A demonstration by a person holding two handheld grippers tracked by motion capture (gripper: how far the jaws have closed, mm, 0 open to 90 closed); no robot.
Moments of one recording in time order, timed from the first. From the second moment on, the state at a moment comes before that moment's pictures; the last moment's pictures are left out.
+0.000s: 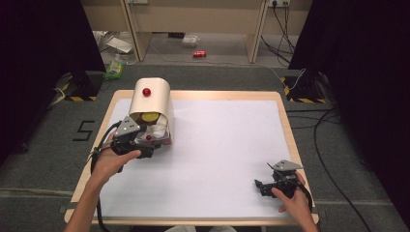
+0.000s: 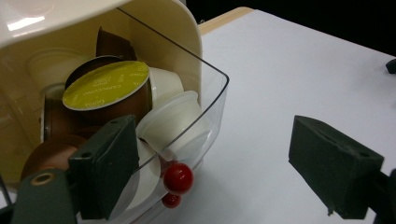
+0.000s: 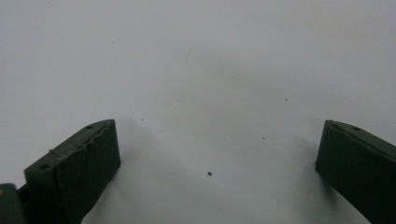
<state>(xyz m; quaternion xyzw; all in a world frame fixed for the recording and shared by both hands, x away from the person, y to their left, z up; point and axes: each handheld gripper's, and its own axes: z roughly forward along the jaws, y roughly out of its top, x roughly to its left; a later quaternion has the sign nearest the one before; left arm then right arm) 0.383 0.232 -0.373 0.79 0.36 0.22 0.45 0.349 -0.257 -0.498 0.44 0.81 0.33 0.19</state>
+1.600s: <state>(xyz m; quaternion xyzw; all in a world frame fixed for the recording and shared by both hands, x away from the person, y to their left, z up) 0.339 0.230 -0.387 0.78 0.35 0.23 0.46 0.349 -0.257 -0.498 0.44 0.81 0.33 0.18</state>
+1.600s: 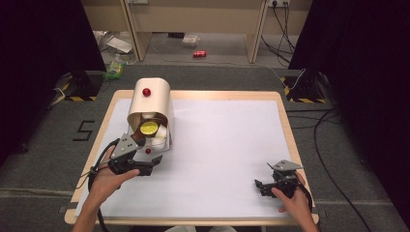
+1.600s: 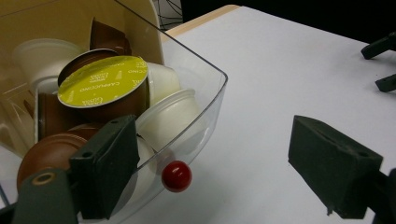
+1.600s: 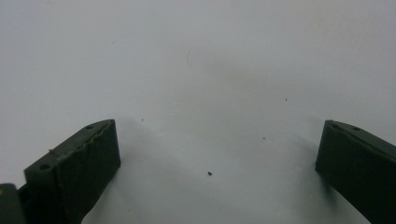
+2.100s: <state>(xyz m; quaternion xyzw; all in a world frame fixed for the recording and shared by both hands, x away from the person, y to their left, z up) 0.335 0.230 -0.388 0.78 0.35 0.23 0.46 0.349 -0.257 -0.498 0.44 0.81 0.33 0.18</state>
